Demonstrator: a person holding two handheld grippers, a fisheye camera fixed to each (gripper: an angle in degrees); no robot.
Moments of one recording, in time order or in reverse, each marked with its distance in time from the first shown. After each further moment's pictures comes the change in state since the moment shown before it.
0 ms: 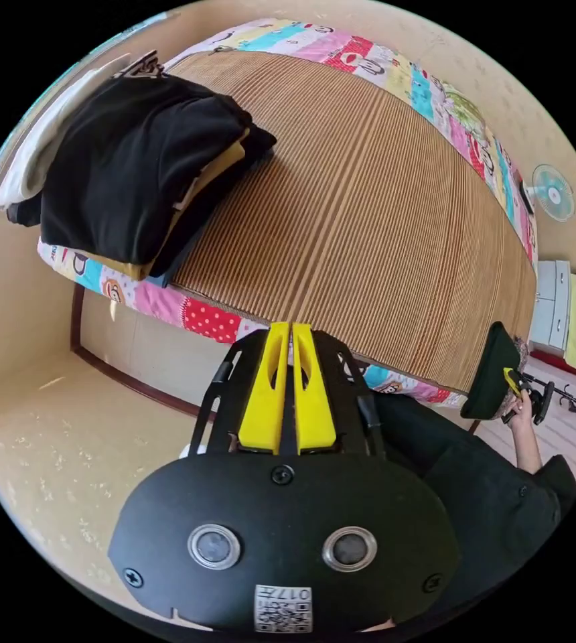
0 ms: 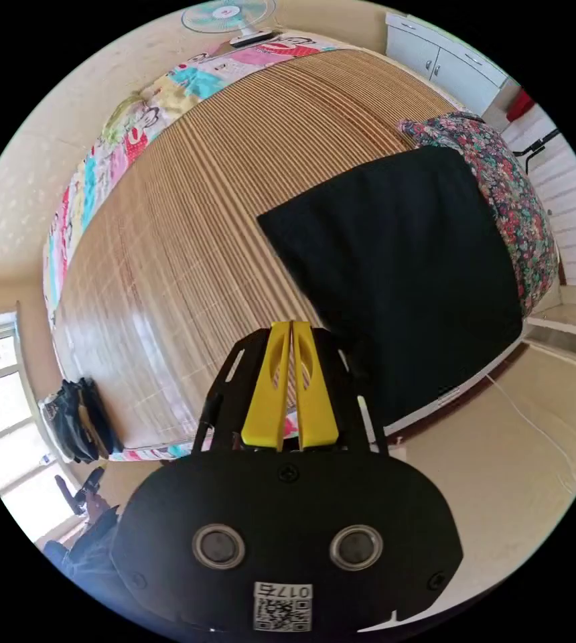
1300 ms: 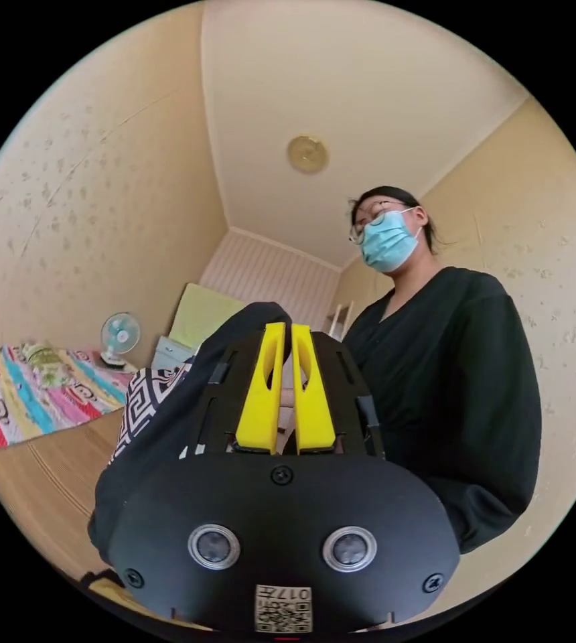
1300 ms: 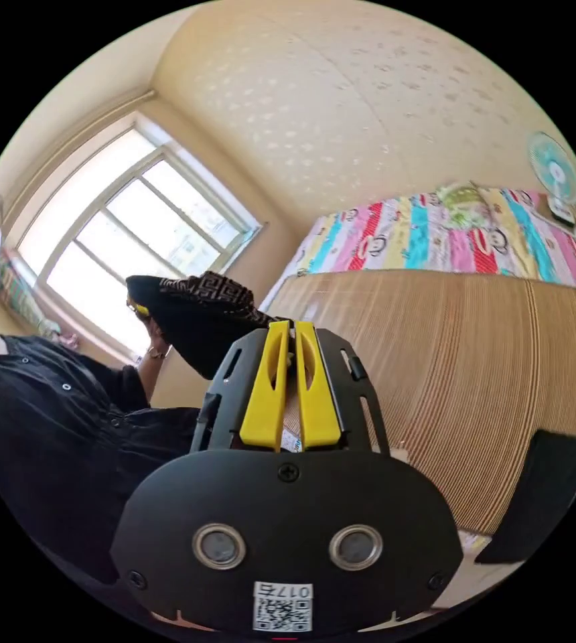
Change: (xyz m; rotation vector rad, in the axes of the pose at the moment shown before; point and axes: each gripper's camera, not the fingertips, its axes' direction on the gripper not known) left arm -0.160 0.179 -0.226 0.669 1.631 1.416; right arm -0.226 0.292 -0.099 0.206 -0.656 -1.049
